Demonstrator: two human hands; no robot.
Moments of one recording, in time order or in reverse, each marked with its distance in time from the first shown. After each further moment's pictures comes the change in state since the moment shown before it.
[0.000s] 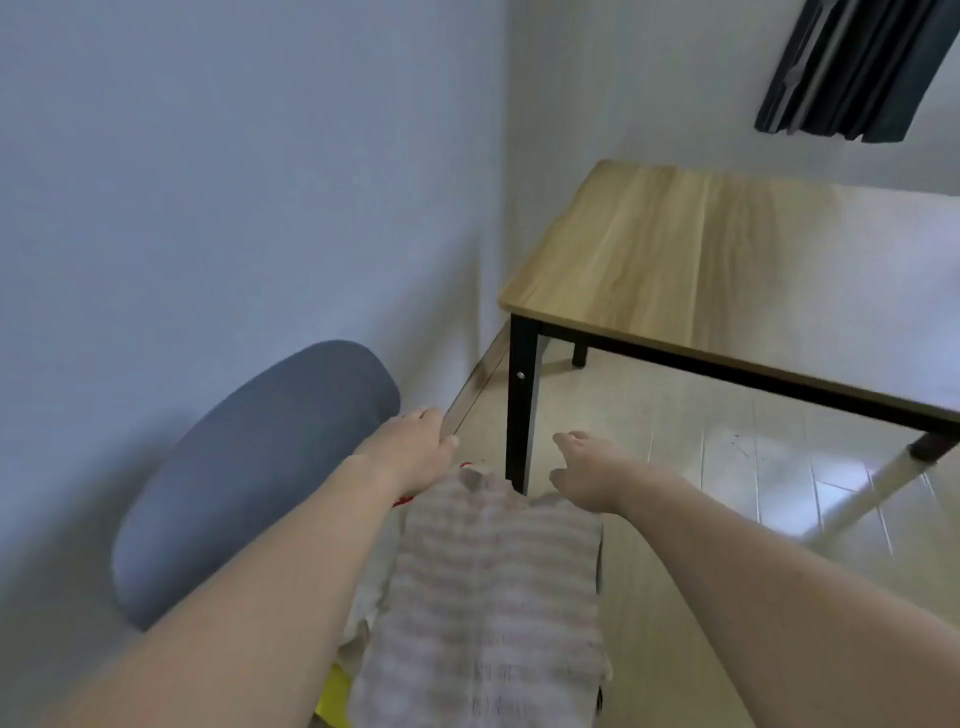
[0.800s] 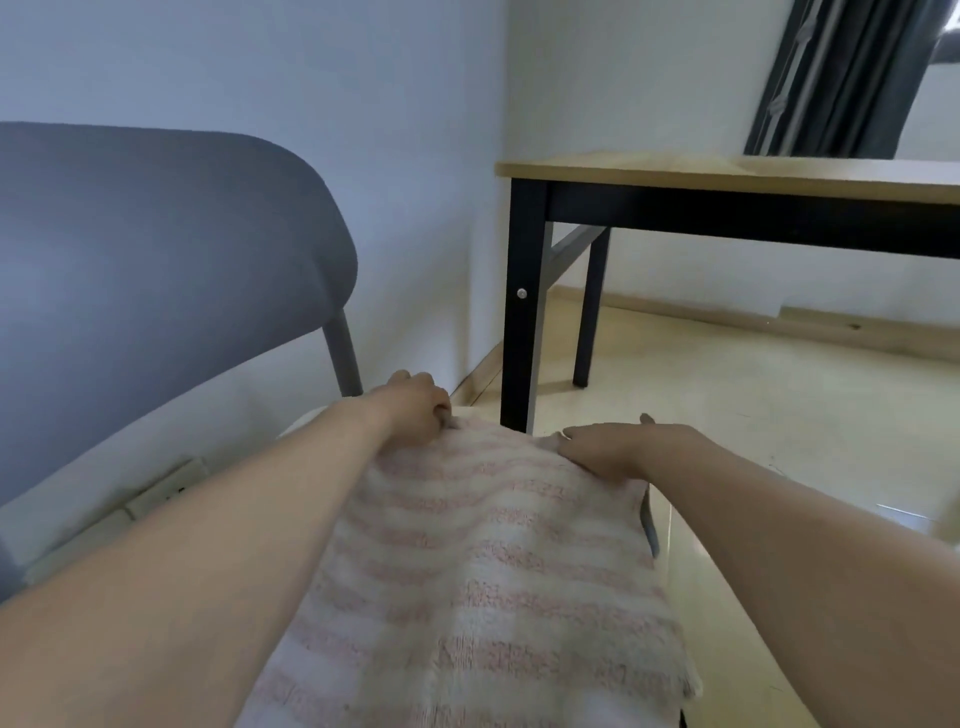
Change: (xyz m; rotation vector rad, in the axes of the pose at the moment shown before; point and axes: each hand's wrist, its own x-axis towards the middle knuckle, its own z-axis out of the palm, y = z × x) left_hand 0.124 -0.064 0.192 0.224 0.102 0.097; right_hand 0.145 0.093 0.164 -0.241 0.036 0.044
